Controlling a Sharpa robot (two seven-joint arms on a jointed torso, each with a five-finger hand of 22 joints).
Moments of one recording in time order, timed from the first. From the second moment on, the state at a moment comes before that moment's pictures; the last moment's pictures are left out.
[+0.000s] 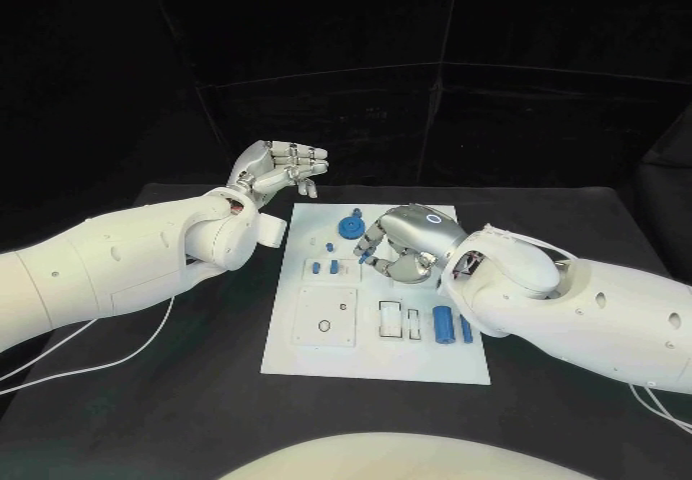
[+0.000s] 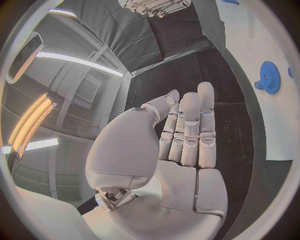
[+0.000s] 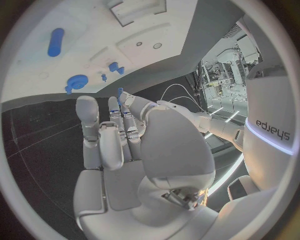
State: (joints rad) left arm 1.18 -0.82 -0.03 1.35 -0.12 -0.31 0.51; left_hand 1.34 -0.09 0.47 -0.14 0.05 1.04 0.18 0.13 0.07 1.06 0.10 0.29 0.07 1.20 0.02 1.01 0.47 0.17 1.17 0.11 0.63 0.74; right arm 1.15 -0.68 -0.04 1.66 -1.66 -0.37 -0.09; right_hand 1.38 -0.08 0.56 -0.13 0.12 1.13 0.15 0.09 0.07 1.20 0.08 0.19 0.07 1.46 -0.01 1.39 1.24 0.16 1.18 0.09 1.16 0.69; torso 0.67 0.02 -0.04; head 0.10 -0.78
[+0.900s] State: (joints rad) left arm 1.18 -0.79 -0.03 1.35 -0.12 -0.30 0.51; left_hand 1.34 -0.09 0.47 -0.14 0.05 1.04 0.18 0.13 0.07 1.06 0.11 0.29 0.07 1.20 0.02 1.01 0.47 0.17 1.17 0.11 0.62 0.74; right arm 1.05 -0.54 -0.05 1.53 -1.73 -0.28 -0.07; right_hand 1.38 -0.08 0.57 -0.13 0.12 1.13 0.15 0.08 0.07 1.21 0.08 0.18 0.07 1.46 -0.01 1.39 1.24 0.16 1.18 0.09 1.17 0.69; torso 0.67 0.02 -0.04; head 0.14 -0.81
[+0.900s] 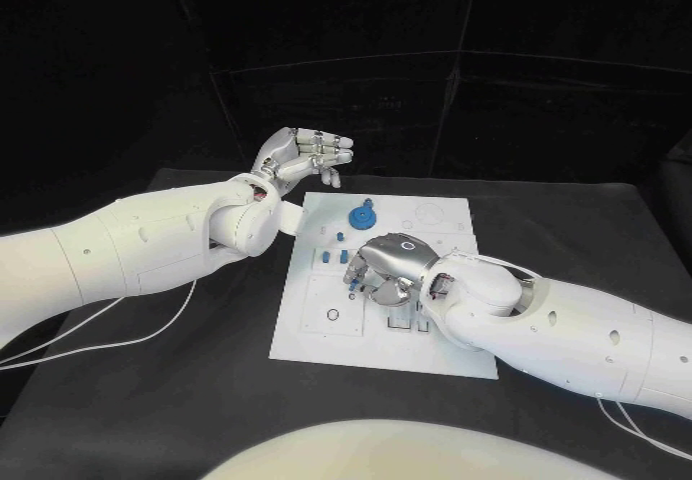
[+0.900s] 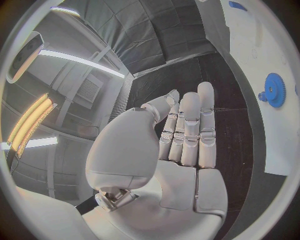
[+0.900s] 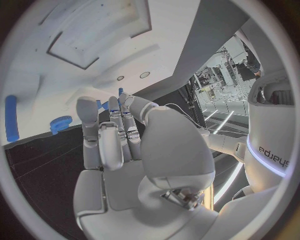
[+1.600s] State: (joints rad) left arm 1.18 -0.79 -0.03 1.35 -0.12 -0.29 0.51; left_hand 1.34 -0.09 0.47 -0.14 0.05 1.04 0.18 0.13 0.07 1.06 0.11 0.29 0.07 1.20 0.01 1.01 0.47 0.17 1.17 0.11 0.62 0.74; right arm 1.04 -0.52 -0.05 1.51 -1.76 -0.23 -0.07; right_hand 1.38 -0.08 0.57 -0.13 0.12 1.13 0.14 0.08 0.07 1.21 0.08 0.18 0.07 1.46 -0.01 1.39 1.24 0.16 1.18 0.09 1.17 0.69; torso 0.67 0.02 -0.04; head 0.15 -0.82
